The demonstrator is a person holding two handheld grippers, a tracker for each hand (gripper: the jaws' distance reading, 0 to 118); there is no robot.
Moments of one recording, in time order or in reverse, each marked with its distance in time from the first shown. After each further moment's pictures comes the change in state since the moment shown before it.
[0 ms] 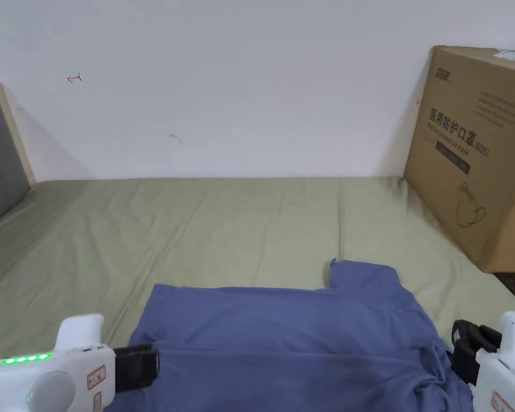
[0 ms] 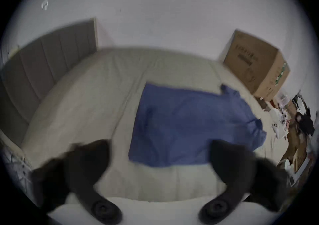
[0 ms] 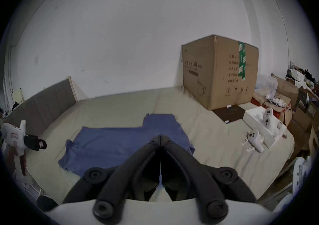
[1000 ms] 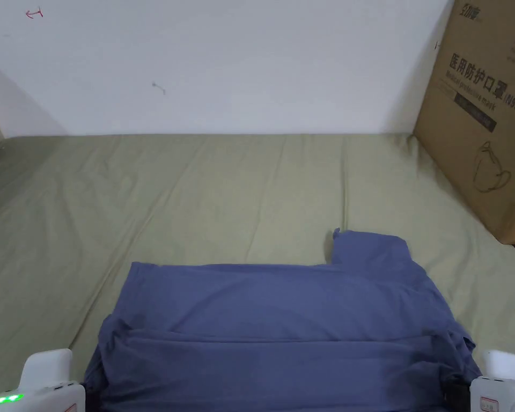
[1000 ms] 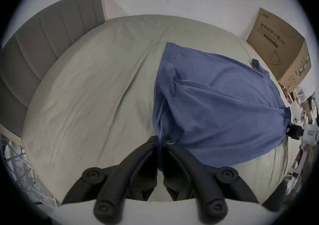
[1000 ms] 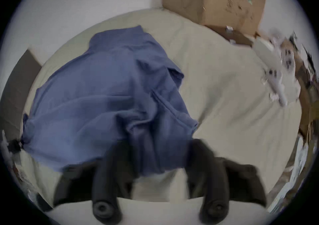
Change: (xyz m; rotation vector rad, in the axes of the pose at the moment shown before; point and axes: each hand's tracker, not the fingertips) left arm -0.006 -0.022 -0.066 -0.079 0.136 -0.008; right arm 0.059 -0.075 -0.160 -0.580 -0.110 -0.016
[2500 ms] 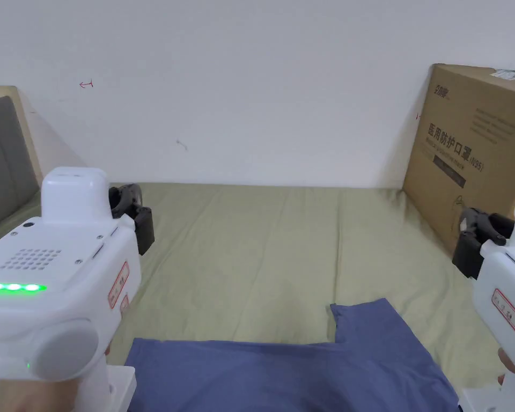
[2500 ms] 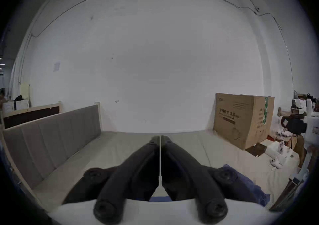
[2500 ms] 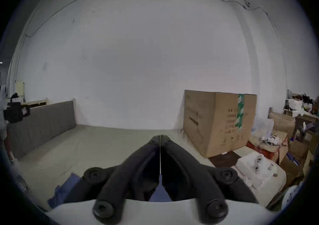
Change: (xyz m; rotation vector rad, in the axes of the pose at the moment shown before) left arm 0.076 0.051 0.273 0.948 -0.111 -0.123; right arm -0.063 0.035 0.293 0.936 0.128 0.114
